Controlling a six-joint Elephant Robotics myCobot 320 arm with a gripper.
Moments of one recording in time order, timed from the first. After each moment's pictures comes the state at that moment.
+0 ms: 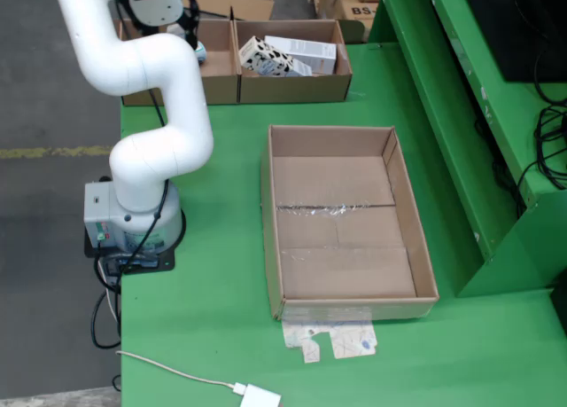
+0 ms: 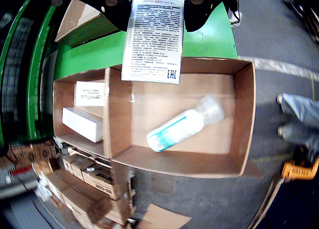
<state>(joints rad) 1.84 -0.53 -0.28 -0.78 1.27 0.29</state>
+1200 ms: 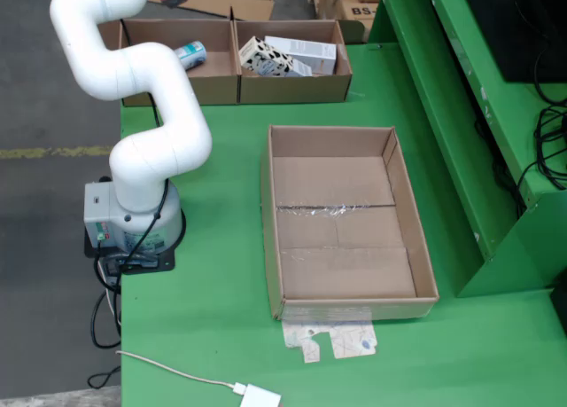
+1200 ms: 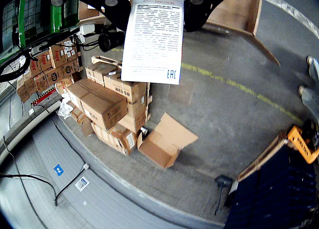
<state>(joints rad) 1.88 -1.13 -0.03 0.13 0.97 -0.14</state>
